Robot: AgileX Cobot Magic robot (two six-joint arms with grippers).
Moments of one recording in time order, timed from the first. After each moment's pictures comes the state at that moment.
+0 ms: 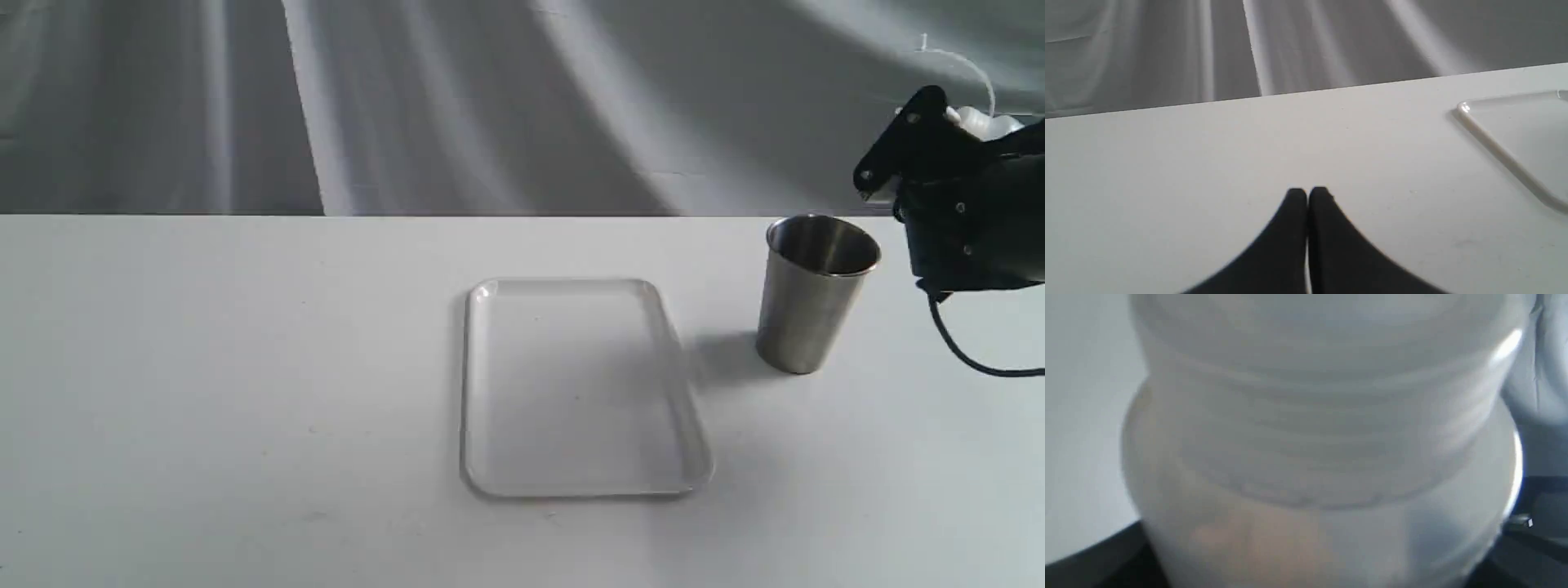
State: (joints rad) left arm -0.06 0.00 0.00 0.03 0.27 0.04; right arm 0.05 1.90 -1.19 -1.63 0.93 0.83
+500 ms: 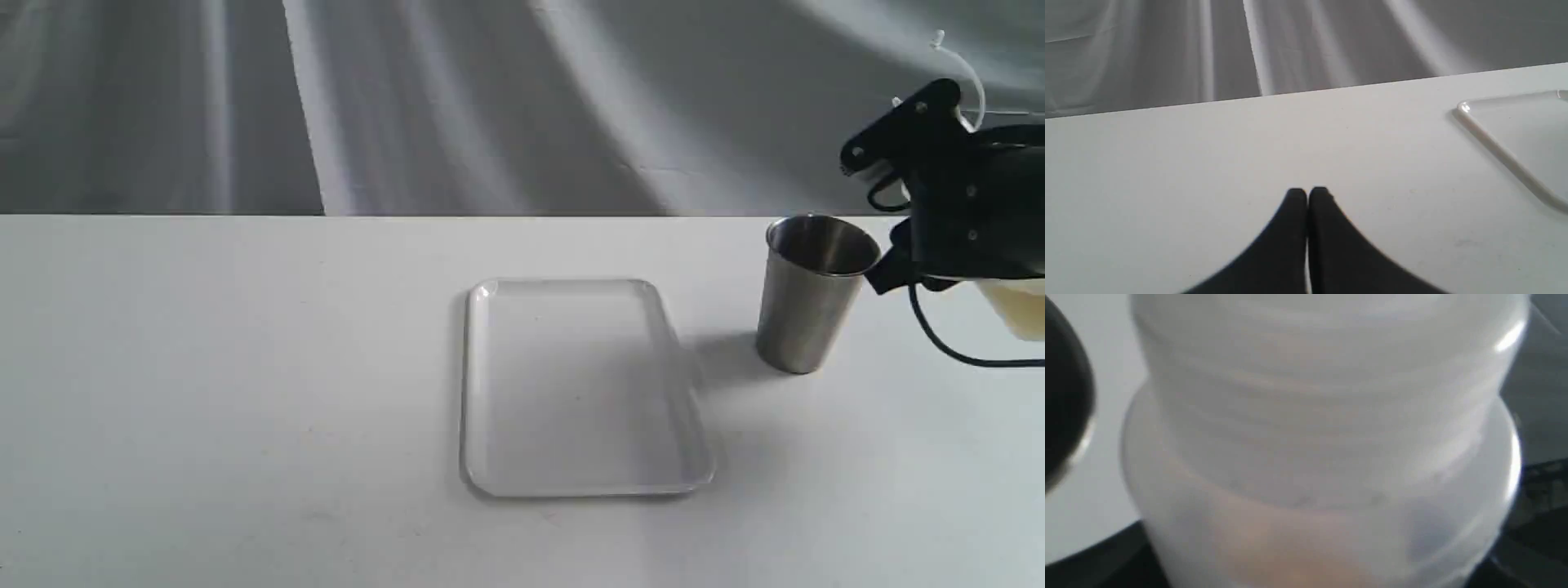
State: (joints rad) left arm -0.06 0.00 0.00 0.03 0.27 0.04; right arm 0.05 1.87 -1.19 -1.48 0.76 1.00
